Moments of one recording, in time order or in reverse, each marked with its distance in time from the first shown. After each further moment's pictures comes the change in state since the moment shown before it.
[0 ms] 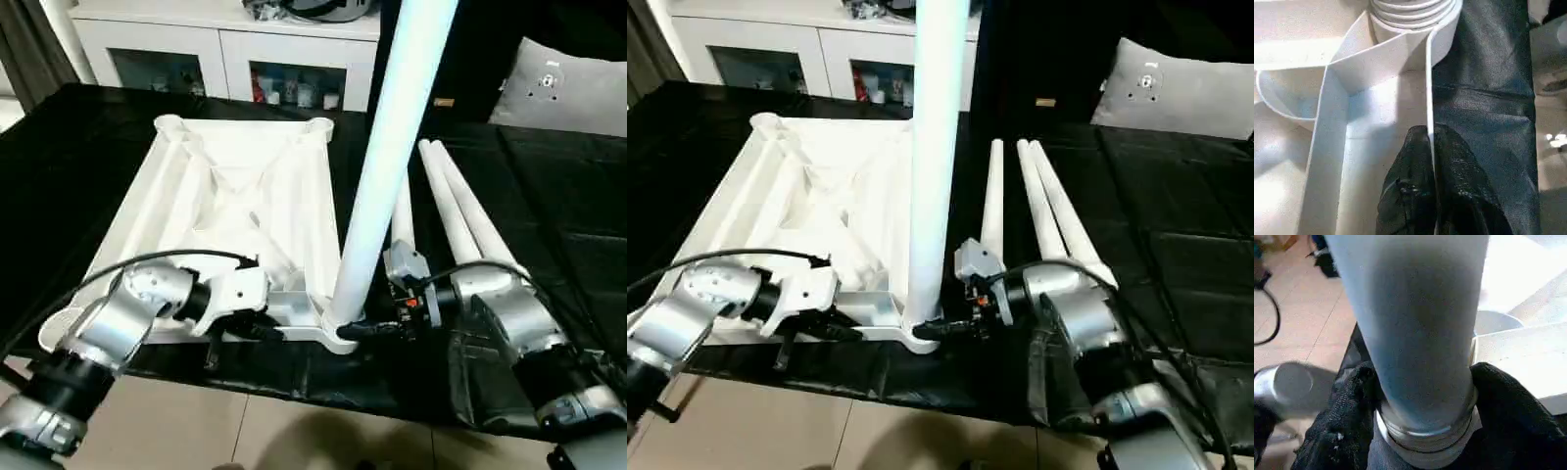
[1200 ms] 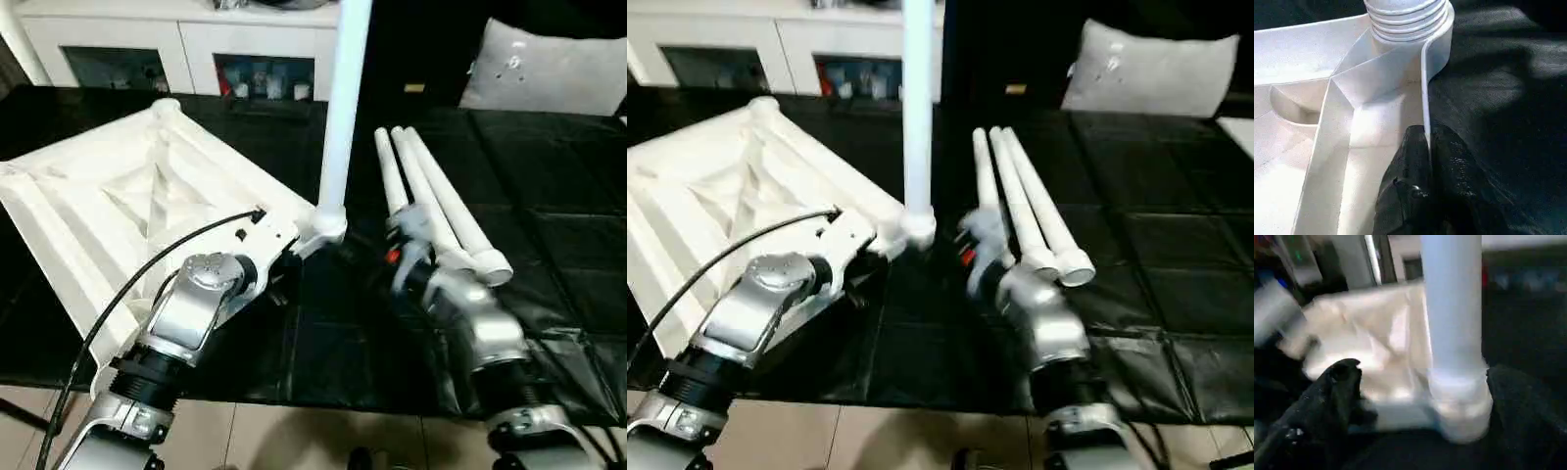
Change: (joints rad) left arm -0.096 -0.344 0.121 0.047 0.108 0.366 0.674; right arm 0.035 0.213 -0.273 -0.086 0.112 0.020 -0.578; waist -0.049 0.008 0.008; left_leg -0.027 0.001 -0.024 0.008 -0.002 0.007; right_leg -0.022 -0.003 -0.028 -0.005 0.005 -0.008
